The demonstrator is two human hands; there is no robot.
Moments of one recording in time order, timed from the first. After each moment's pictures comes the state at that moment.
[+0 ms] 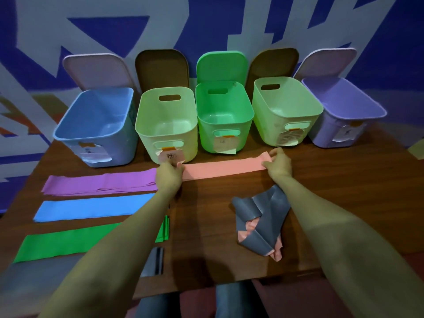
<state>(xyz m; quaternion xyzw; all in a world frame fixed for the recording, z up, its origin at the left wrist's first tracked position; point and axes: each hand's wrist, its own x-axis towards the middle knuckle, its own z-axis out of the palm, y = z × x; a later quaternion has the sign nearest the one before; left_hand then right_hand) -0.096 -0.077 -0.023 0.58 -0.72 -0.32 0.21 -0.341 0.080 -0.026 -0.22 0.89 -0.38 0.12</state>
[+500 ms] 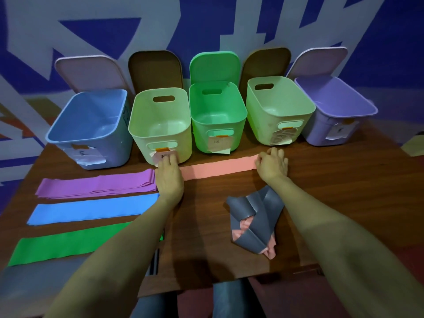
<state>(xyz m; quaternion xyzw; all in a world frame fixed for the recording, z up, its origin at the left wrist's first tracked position) -0.103 -0.061 -0.035 0.50 -0.84 -0.08 0.19 -0.329 0.087 -0.021 -0.34 0.93 -0.12 0.01</state>
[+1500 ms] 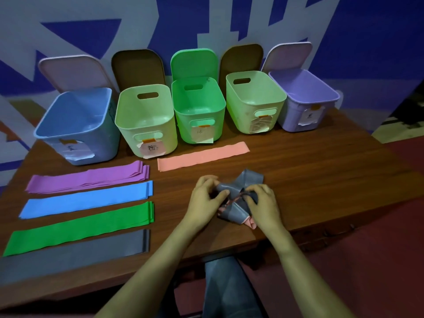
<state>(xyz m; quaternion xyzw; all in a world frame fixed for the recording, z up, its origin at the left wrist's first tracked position) -0.090 0.095 -0.015 0.28 -0.81 -0.47 0.22 -0.213 0.220 -0.045 -0.32 0.87 -0.37 0.07</state>
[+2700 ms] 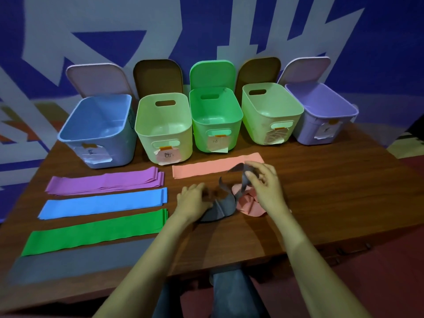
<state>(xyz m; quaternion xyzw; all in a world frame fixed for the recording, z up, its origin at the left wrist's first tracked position) -0.068 0.034 0.001 0.37 -0.89 -0.26 0.00 -0.219 0.163 0.020 -0.34 0.75 -0.56 0.13</state>
